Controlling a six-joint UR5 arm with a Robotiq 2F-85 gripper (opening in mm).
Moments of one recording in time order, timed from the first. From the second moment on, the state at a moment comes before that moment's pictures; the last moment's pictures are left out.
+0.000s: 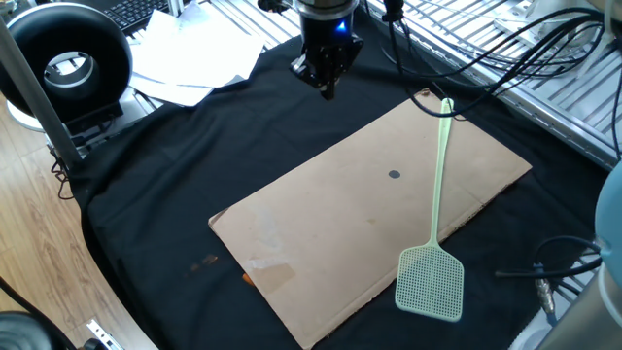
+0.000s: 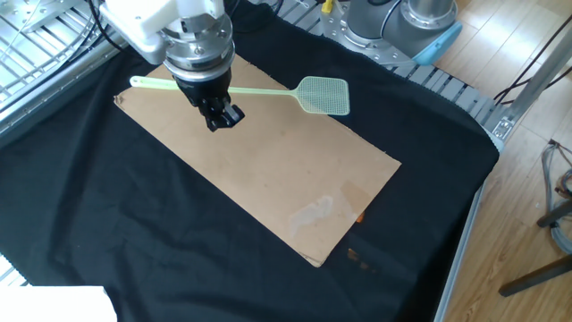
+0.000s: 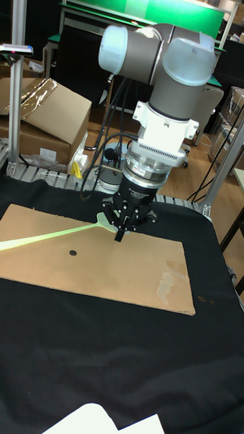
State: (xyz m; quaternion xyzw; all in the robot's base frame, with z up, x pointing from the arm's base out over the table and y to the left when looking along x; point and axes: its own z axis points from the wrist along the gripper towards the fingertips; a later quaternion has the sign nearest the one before) arm 0.540 0.009 0.181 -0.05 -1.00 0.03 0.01
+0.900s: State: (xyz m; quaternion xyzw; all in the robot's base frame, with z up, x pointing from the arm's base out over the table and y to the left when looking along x) arm 0.552 0.036 0.130 -0.01 -1.00 -0.05 -0.04
